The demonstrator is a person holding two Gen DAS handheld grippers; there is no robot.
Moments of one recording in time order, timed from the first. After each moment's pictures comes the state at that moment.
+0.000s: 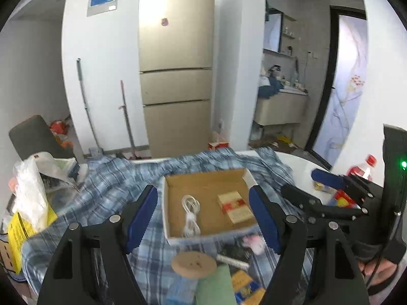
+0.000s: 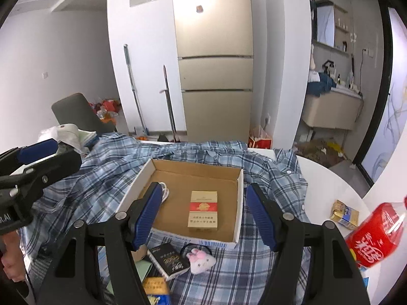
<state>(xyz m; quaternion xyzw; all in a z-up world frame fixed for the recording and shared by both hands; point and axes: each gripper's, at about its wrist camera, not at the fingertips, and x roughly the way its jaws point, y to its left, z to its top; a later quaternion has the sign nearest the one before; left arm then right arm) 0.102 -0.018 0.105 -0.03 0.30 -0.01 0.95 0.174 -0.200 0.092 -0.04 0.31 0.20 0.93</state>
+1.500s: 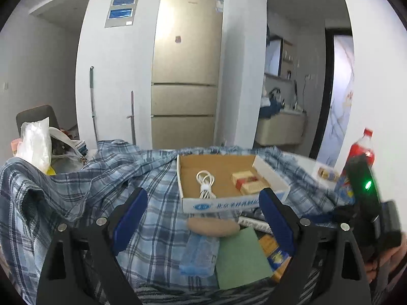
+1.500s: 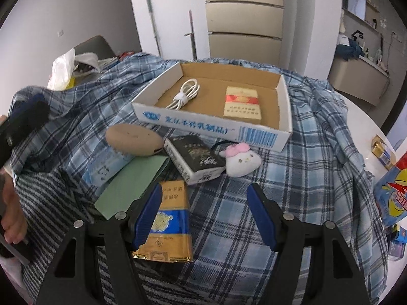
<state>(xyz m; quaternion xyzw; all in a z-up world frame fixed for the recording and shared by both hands) 0.012 0.017 -0.001 -0.05 0.19 0.00 0.98 0.122 -0.182 -0.045 -0.09 0.44 0.26 0.86</state>
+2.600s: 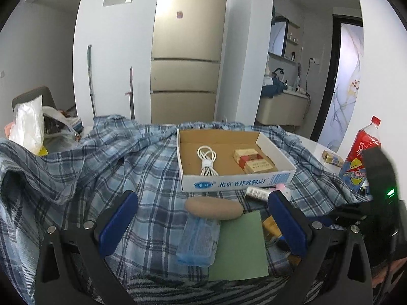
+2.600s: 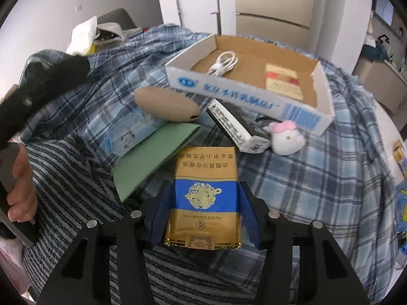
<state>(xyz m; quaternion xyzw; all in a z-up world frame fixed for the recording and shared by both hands) 0.037 0.020 -0.025 -0.06 0.27 0.00 0.96 0.106 -0.163 -0.055 -0.12 0.46 0.30 0.83</state>
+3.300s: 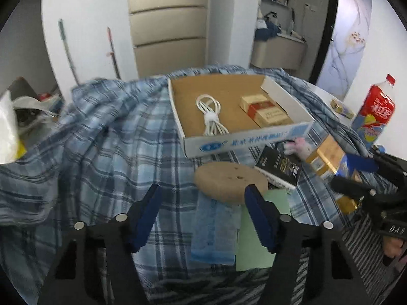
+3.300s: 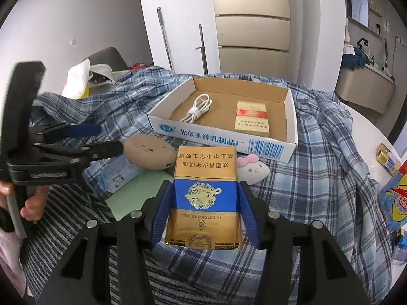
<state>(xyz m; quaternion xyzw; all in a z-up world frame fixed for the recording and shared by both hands) 0.097 0.034 -0.058 -0.01 0.43 -0.05 0.90 0.109 -0.192 -0.030 -0.06 0.38 0.29 0.87</state>
